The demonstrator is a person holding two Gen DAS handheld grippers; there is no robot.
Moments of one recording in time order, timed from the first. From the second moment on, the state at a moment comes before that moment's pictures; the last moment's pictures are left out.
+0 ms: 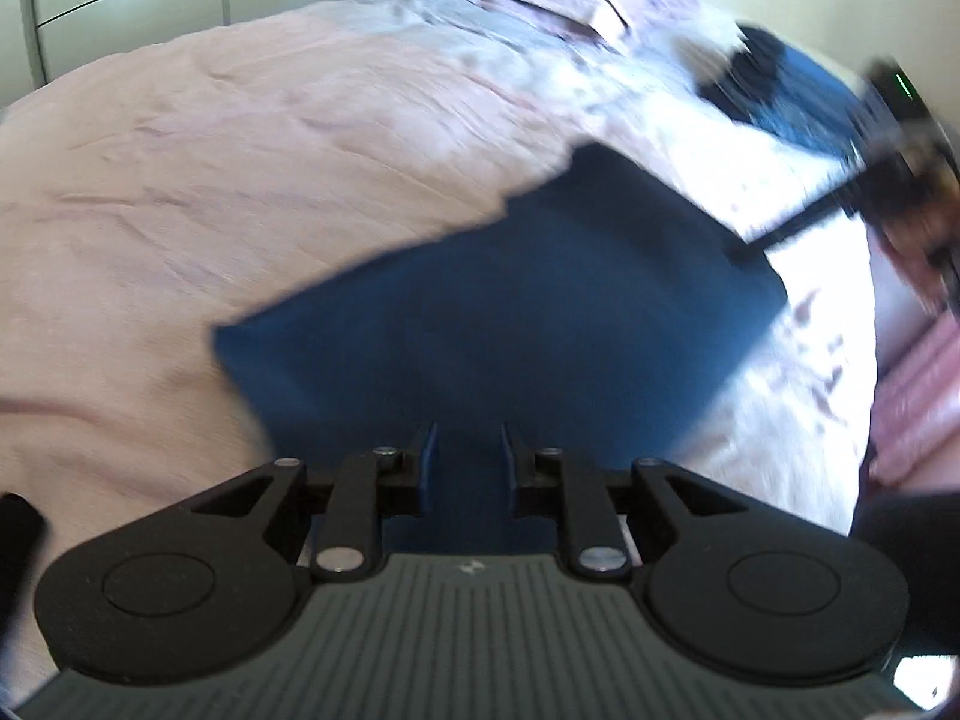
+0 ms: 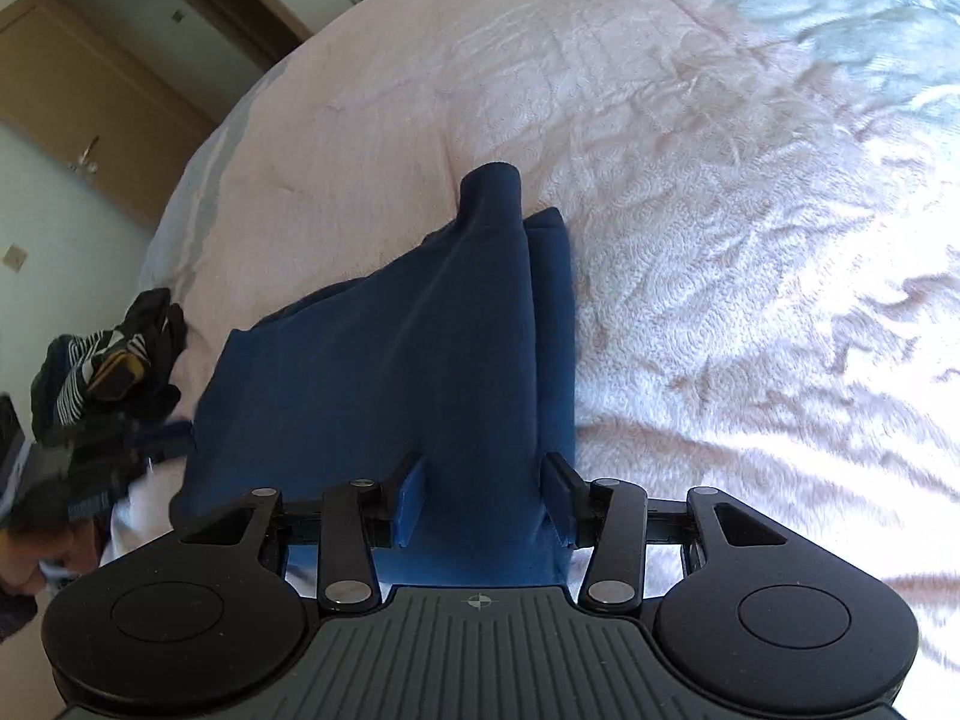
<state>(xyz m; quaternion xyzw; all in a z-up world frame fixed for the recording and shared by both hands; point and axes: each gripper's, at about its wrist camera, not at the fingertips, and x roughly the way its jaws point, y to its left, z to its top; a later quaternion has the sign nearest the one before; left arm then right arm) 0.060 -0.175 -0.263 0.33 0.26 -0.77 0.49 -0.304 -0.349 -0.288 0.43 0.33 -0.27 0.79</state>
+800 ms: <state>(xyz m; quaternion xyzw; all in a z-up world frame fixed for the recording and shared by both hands) -0.032 -0.076 -0.298 0.34 0.01 -0.68 0.65 -0.370 -0.277 -0.321 0.11 0.22 -0.20 0.95</state>
